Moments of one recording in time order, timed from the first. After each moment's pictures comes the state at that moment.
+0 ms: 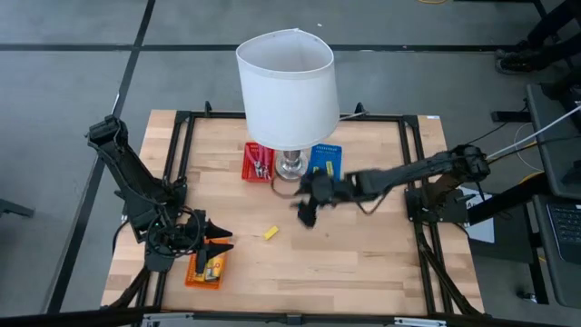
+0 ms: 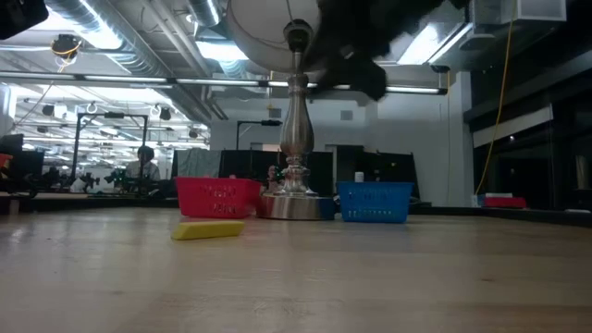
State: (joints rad) left arm -1.01 1.11 0.68 -0.19 -0.99 -1.16; right arm 0.17 1.62 1.14 -0.23 0.21 0.56
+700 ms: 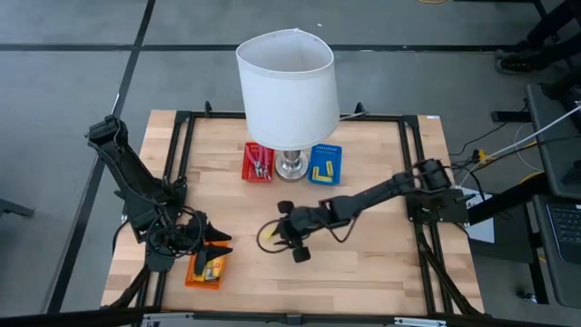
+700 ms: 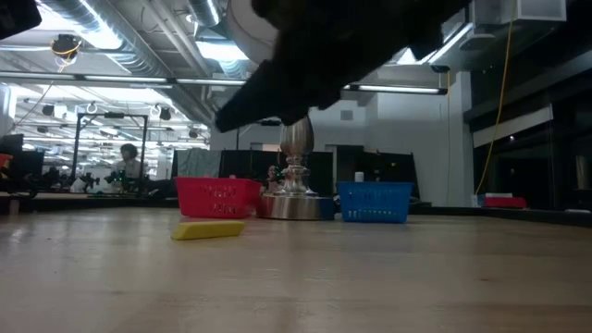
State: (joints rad) left arm -1.01 1.11 0.68 -0.21 -0.92 -1.22; right arm 0.29 1.98 1.23 0.13 -0.05 -0.04
